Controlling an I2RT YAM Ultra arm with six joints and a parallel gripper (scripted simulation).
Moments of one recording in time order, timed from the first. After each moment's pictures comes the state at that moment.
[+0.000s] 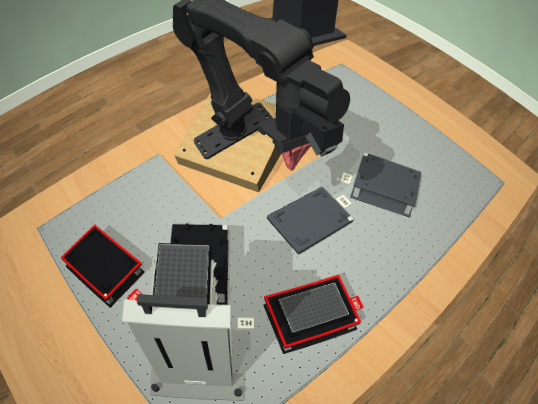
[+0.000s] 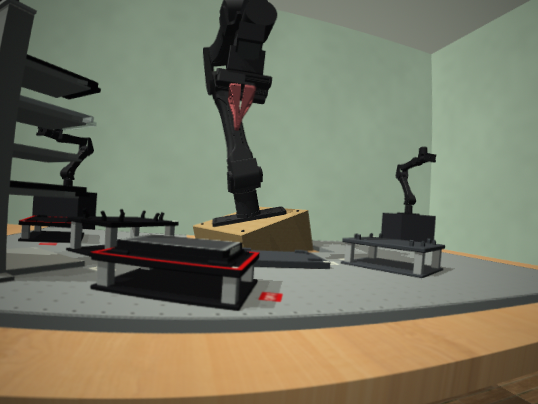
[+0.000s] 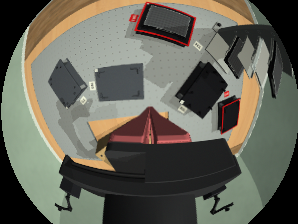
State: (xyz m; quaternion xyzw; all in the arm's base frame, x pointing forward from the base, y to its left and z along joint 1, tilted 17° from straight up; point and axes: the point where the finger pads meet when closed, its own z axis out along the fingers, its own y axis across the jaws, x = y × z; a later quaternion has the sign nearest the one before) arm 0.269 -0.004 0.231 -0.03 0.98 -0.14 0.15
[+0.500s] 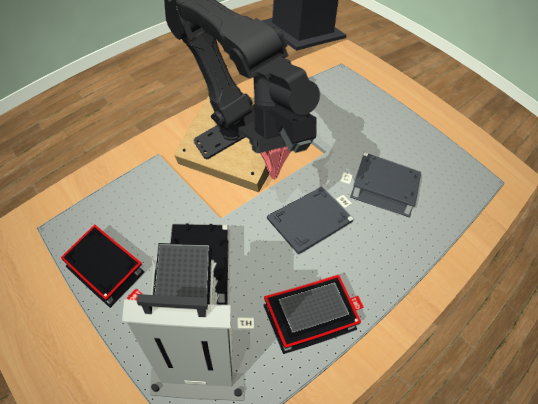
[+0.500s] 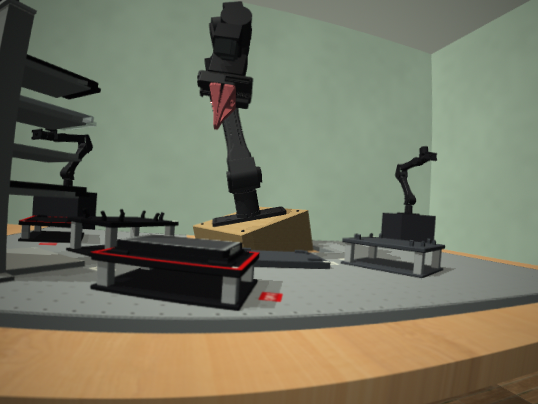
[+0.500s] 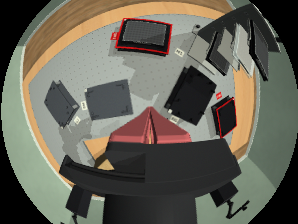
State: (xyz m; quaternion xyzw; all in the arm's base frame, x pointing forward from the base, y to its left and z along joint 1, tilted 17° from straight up) arm 0.270 -0.040 0.239 0.02 0.96 -0.16 0.25
